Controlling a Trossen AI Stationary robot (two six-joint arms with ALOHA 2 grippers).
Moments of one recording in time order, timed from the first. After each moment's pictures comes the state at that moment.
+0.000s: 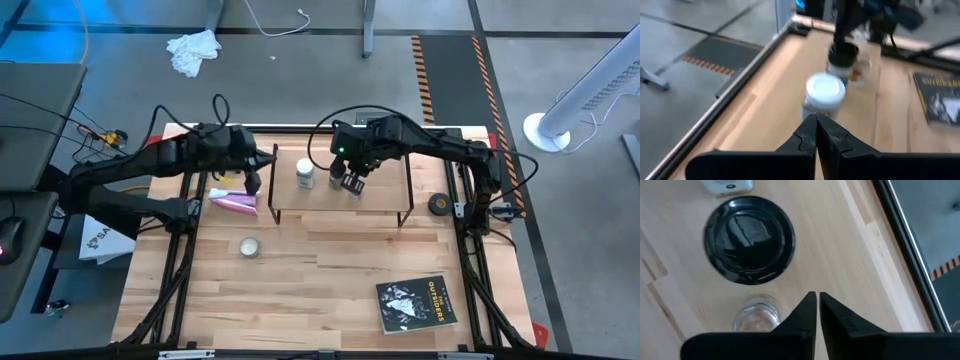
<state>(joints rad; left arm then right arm) 0.24 0.99 1.07 -0.55 -0.12 -0.09 -0.16 1.88 2.03 -1.45 0.22 0.23</state>
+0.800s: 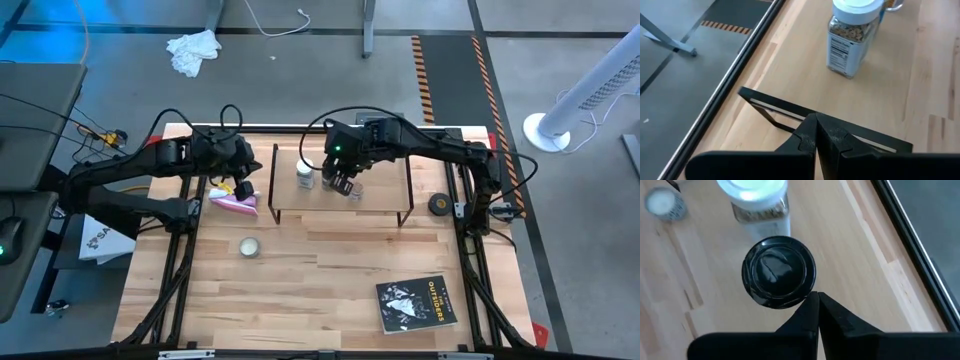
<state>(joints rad) 0.23 0.99 1.07 -0.83 -0.21 0.00 -0.16 1.88 2.01 -1.26 0.17 0.20</state>
